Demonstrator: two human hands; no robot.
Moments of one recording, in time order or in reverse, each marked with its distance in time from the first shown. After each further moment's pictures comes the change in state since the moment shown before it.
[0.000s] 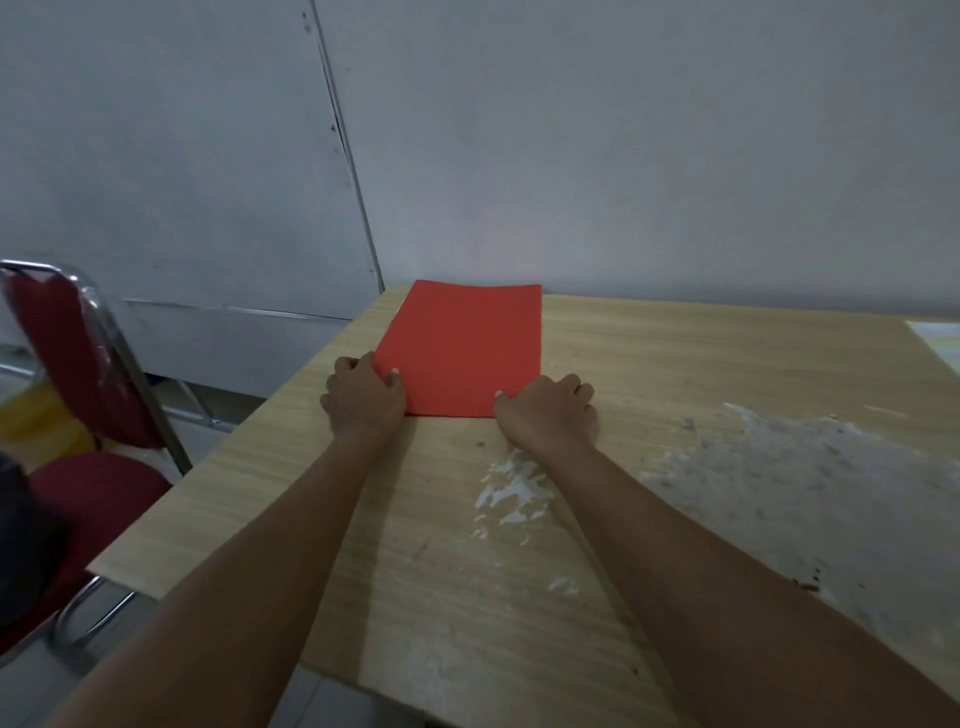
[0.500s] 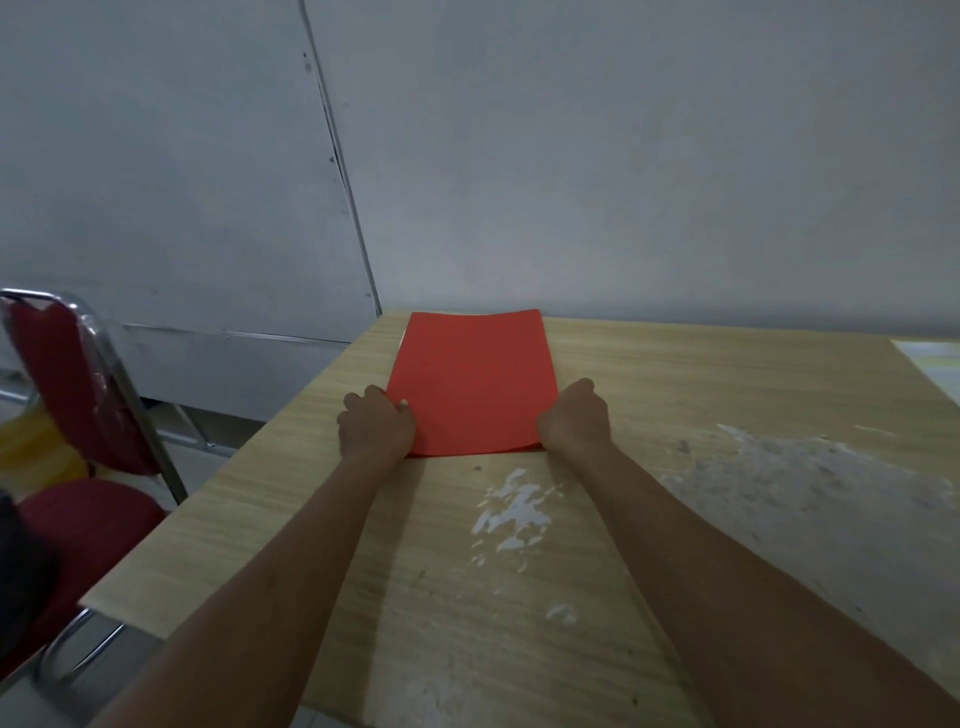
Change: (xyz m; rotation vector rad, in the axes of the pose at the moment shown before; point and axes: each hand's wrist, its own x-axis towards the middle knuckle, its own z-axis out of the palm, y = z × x) left_hand -0.013 0.021 -0.009 -0.015 -0.143 -0.075; right_hand 0.026 0.017 -0.022 0.356 0.042 0.147
